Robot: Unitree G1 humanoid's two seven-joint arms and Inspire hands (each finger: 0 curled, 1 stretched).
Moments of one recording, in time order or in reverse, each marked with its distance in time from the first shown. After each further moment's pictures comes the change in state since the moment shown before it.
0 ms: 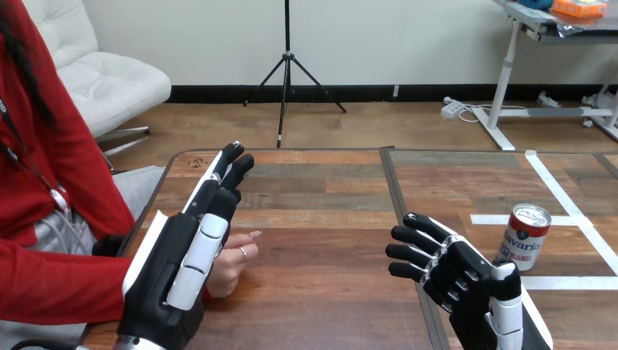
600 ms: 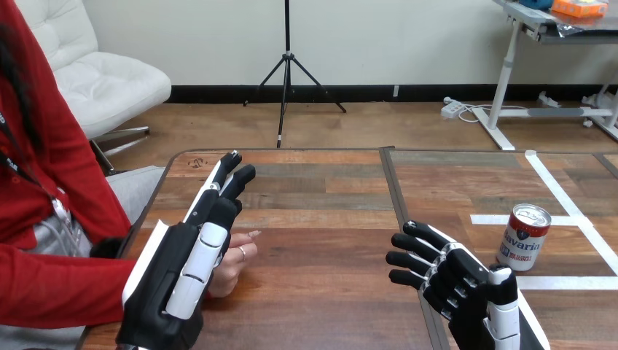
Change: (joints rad) left arm 0.028 0.000 0.002 0.000 -0.006 0.001 -0.016; right arm 0.000 -0.001 0.000 0.037 -0.001 -0.008 0.001
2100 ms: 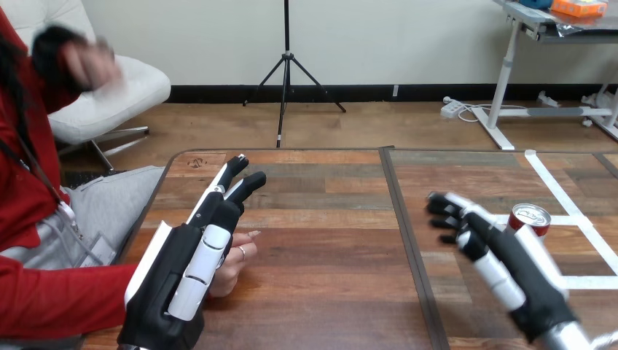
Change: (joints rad) left arm 0.000 0.001 0.001 0.003 0.014 0.000 -0.013; right arm -0.339 -0.197 -0.094 0.350 -0.349 -0.116 -0.186
